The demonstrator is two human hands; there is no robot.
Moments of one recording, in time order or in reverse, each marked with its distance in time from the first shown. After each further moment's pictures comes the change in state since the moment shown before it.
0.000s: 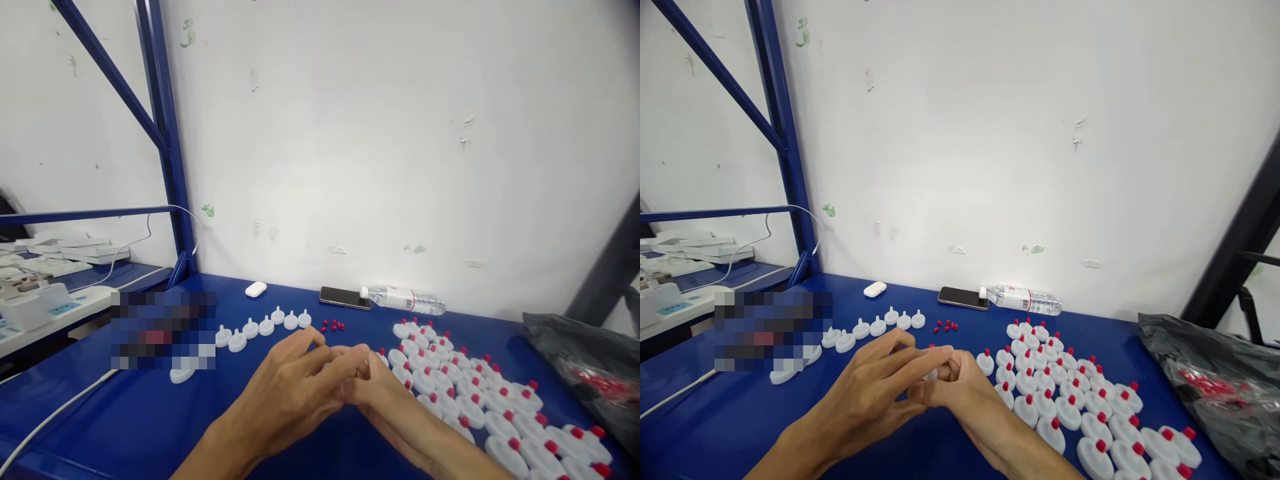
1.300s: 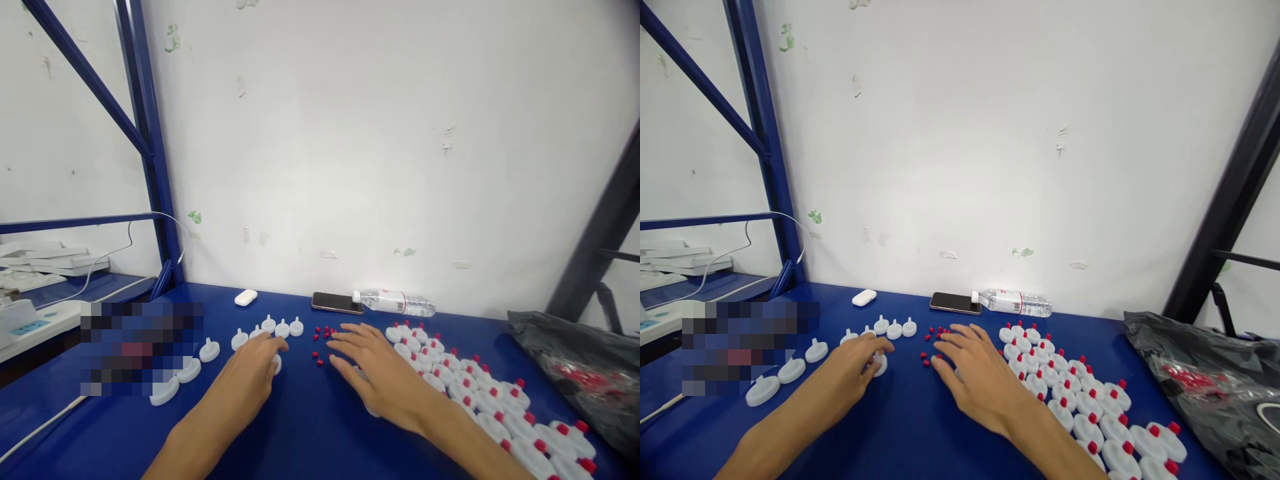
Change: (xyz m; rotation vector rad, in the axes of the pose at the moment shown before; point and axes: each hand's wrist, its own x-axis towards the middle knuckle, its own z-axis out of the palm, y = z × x) left_hand -0.022 -0.050 0.009 0.065 -0.587 -0.856; right_hand 0.008 0.000 -0.058 -1.563 0.144 -0.278
